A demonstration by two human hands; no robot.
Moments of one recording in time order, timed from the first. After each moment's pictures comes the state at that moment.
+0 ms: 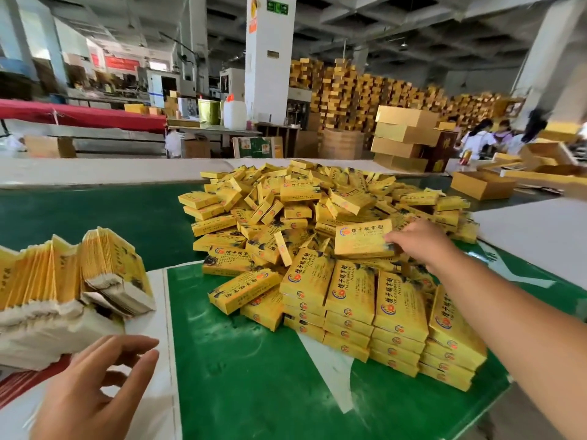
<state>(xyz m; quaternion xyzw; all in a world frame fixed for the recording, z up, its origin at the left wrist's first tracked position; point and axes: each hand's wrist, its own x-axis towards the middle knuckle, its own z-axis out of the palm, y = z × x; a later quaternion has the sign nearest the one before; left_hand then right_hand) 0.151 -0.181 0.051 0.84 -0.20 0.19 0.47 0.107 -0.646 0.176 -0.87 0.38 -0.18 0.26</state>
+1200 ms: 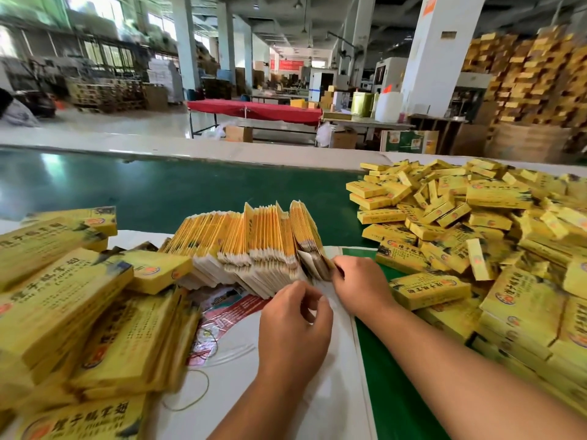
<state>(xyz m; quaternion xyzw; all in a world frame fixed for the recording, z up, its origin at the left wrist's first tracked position) 0.151 -0.178 0.061 0.82 -0.07 0.27 0.50 0.243 -0.313 0.068 -0.96 -0.08 -0.19 0.16</state>
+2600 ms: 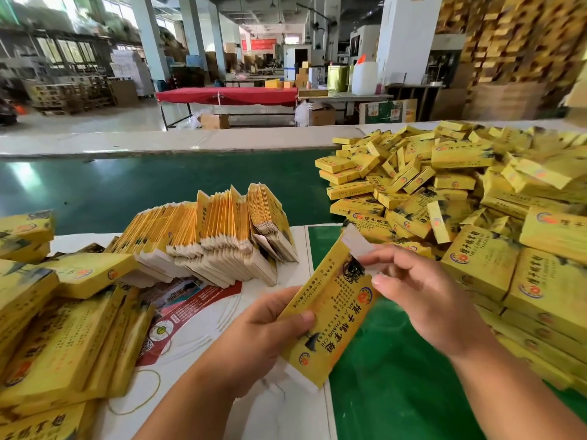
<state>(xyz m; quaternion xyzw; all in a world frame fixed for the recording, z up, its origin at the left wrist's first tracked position) 0.137 -0.178 0.074 0.62 -0.17 -0.22 0.73 0.129 -0.416 0.092 -0.81 -0.14 -0.10 0.56</state>
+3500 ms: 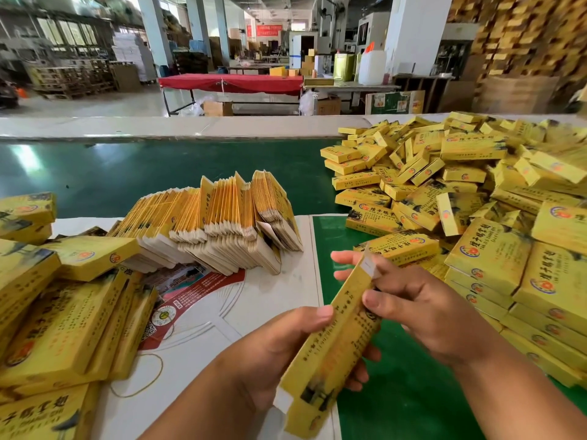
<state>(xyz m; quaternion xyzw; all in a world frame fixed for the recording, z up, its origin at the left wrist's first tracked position) 0.121 -0.189 0.064 0.56 -0.21 -0.43 0.67 0.117 -0.401 0.095 -0.73 -0.22 0.06 0.64</state>
